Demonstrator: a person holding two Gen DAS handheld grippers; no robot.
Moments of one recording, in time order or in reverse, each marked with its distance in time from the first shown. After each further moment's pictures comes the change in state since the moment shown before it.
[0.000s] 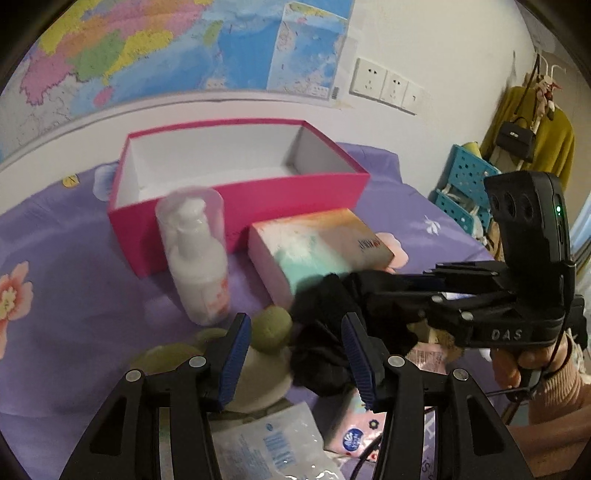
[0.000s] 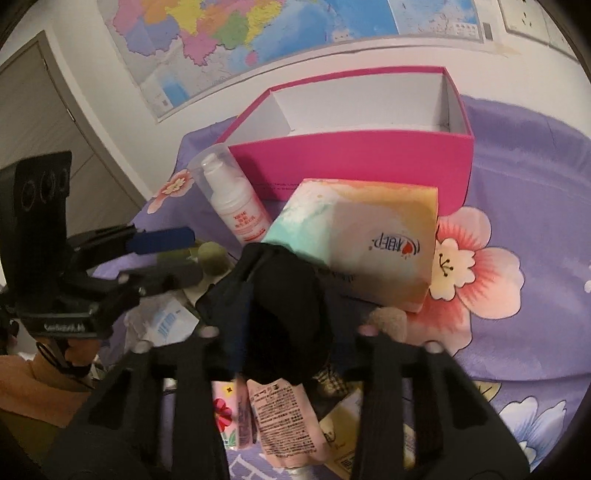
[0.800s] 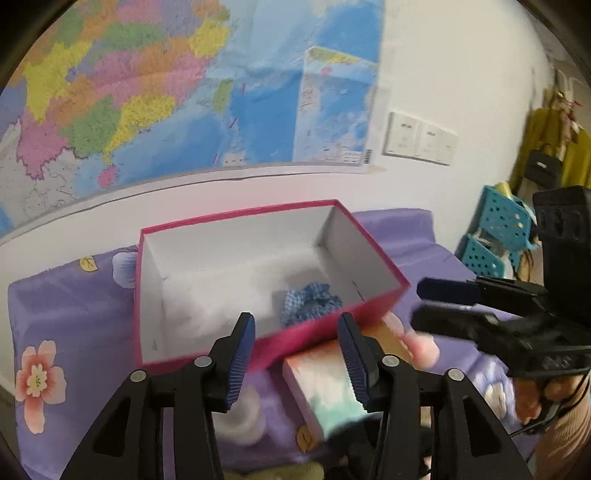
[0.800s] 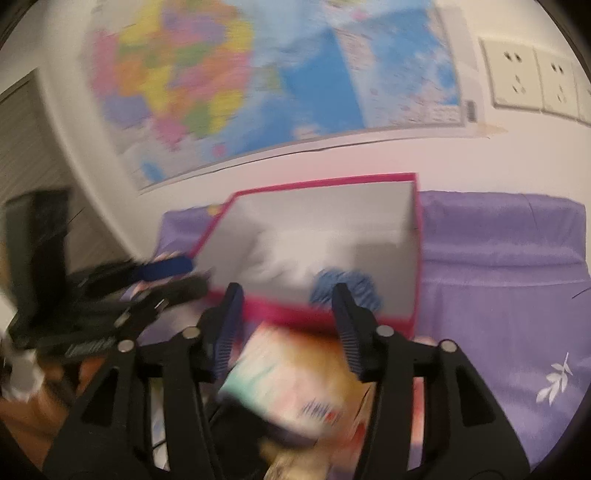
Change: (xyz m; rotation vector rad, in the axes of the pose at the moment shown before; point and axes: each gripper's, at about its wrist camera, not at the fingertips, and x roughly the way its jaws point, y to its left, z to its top) left arm -0.002 0.008 0.097 0.013 -0.131 0.120; right arm -0.044 -0.020 0.083 -0.038 -0.180 -0.013
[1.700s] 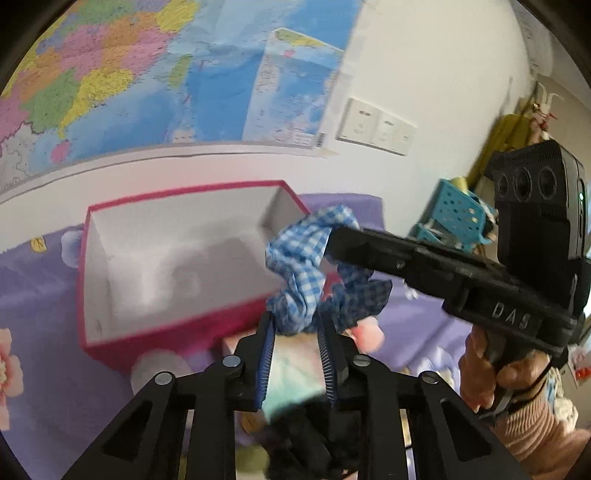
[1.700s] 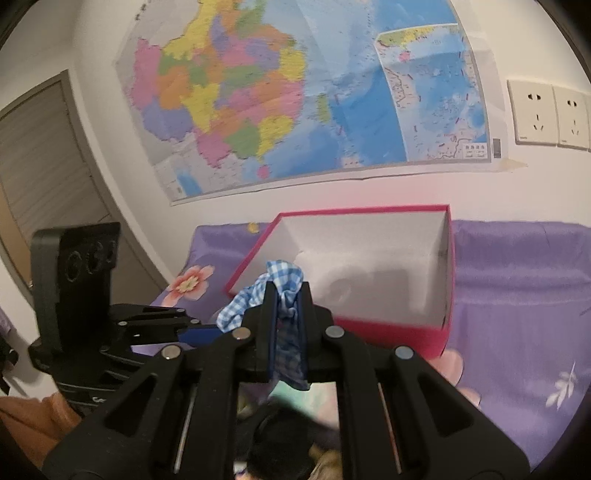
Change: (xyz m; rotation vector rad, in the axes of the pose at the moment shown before) left arm 0.008 -0.007 0.007 -0.044 0.085 -0.193; right arm 0.008 0.017 0.022 -0.001 -0.116 0.032
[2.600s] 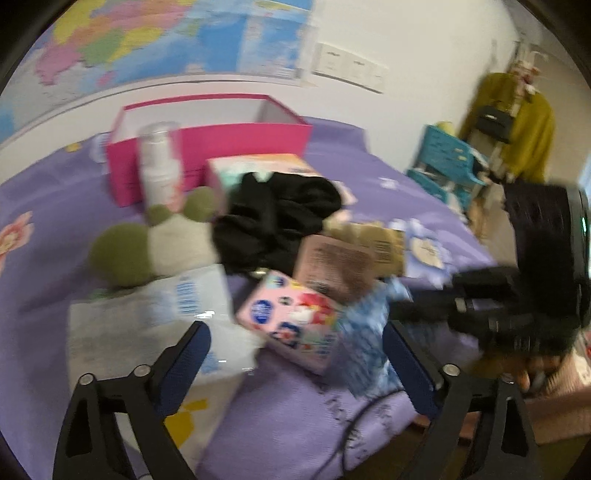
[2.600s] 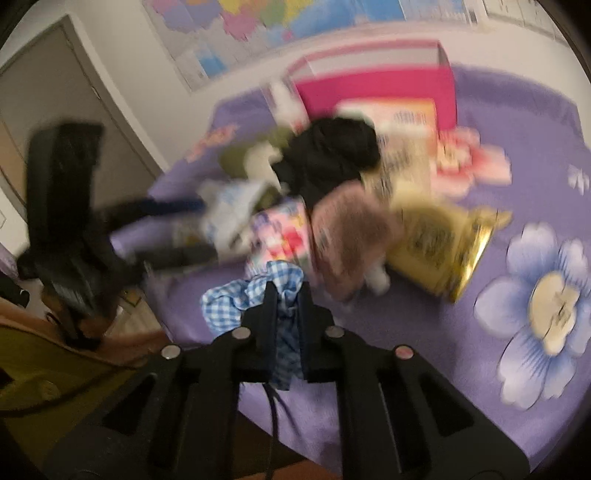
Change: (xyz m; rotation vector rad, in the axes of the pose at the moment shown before) left arm -0.054 -0.056 -0.191 0.034 0.060 0.012; right arm -0.092 0.067 -0.194 0.004 0.277 0.026
